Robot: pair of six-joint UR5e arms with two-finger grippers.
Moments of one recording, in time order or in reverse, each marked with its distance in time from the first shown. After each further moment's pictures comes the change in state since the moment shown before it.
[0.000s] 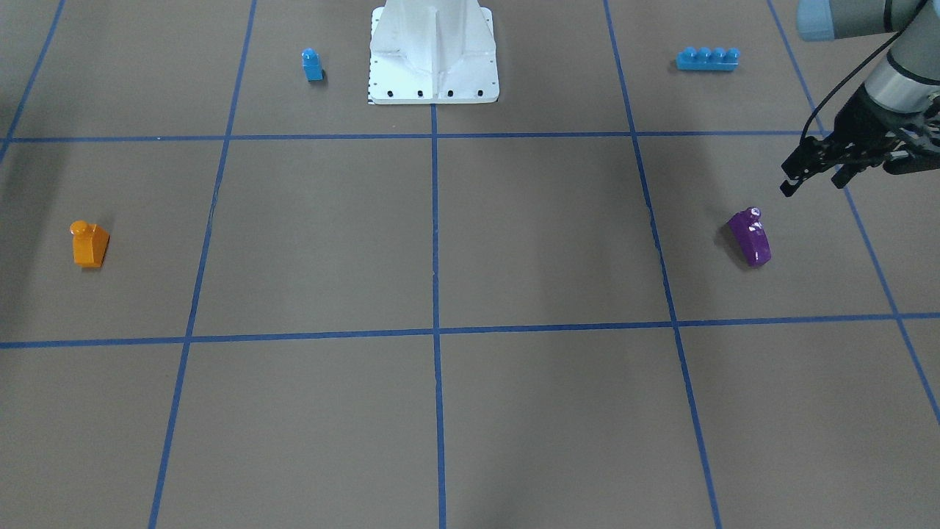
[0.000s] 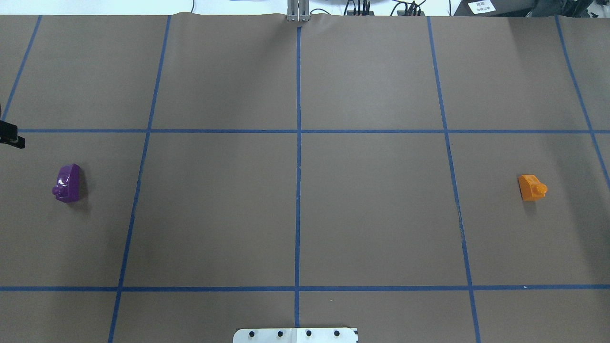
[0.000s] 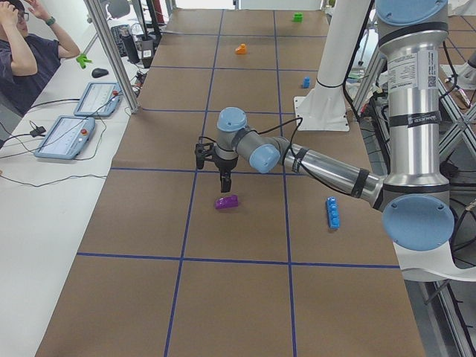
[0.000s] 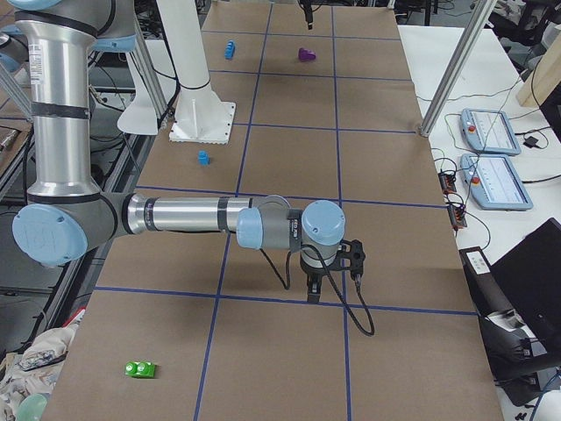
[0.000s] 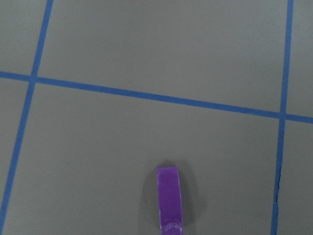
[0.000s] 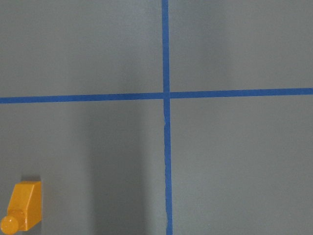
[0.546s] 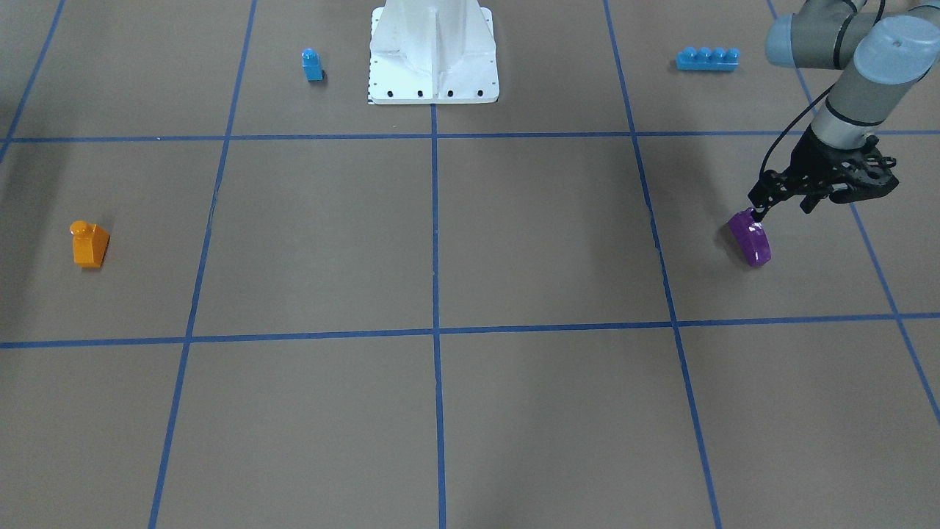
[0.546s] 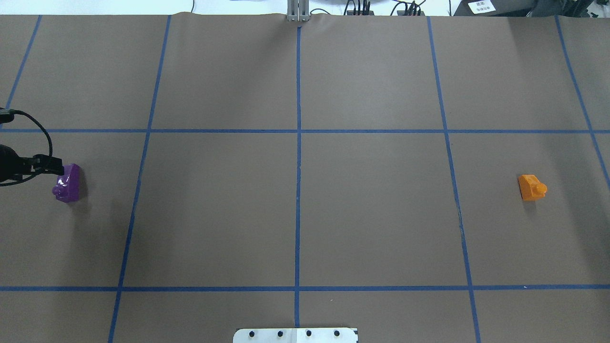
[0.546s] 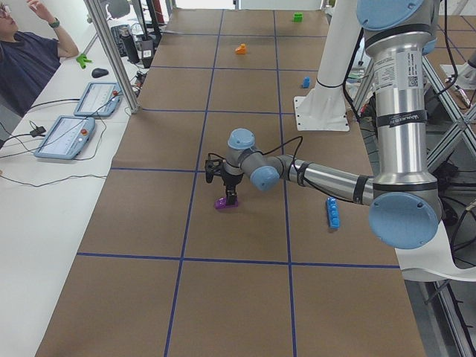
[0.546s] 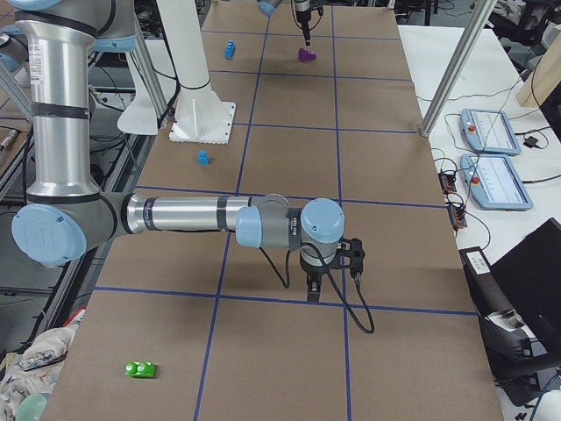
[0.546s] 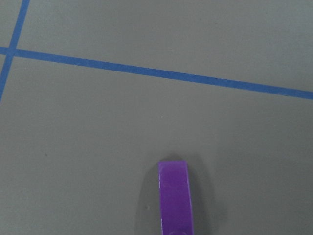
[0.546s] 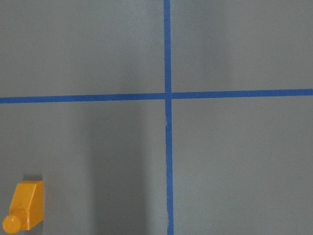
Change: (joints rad) left arm 0.127 -0.012 0.156 -0.185 0.124 -0.087; right arm 0.000 -0.002 0.008 -0.001 0.001 0.000
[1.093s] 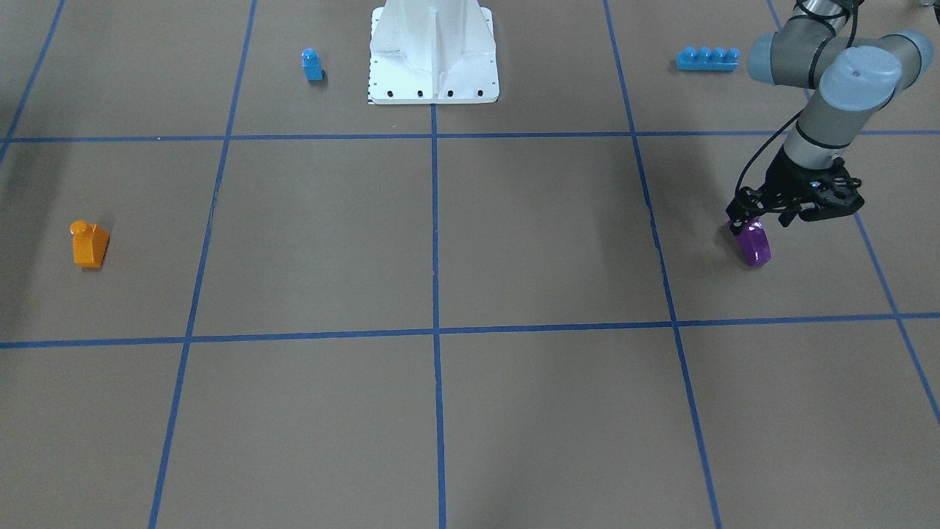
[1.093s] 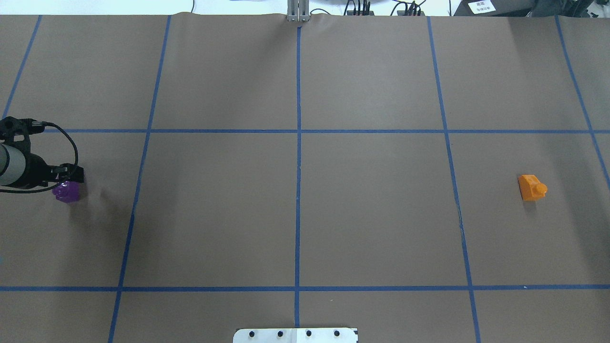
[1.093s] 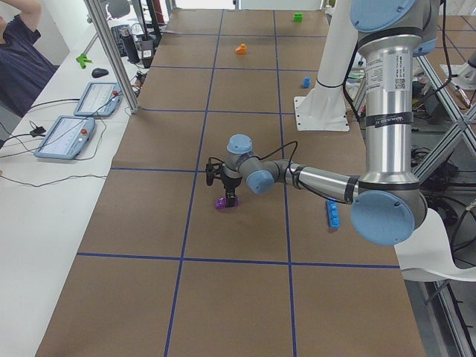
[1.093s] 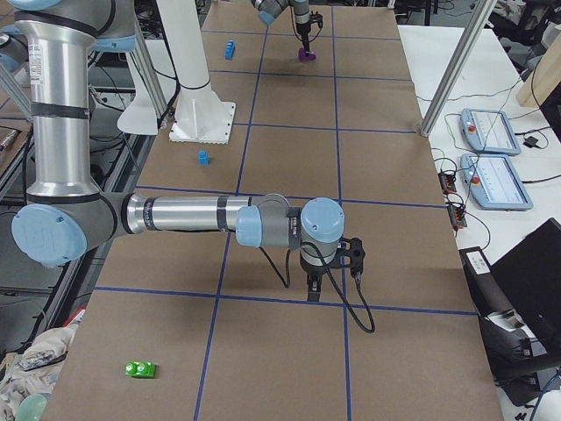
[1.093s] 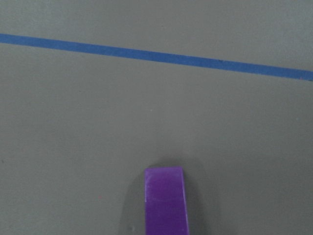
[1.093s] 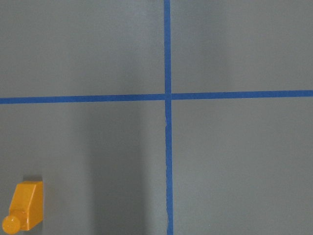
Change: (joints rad) left arm 0.071 -0.051 0.080 -0.019 0.044 -0.027; right arm 0.000 0.001 -0.001 0.001 -0.004 0.000
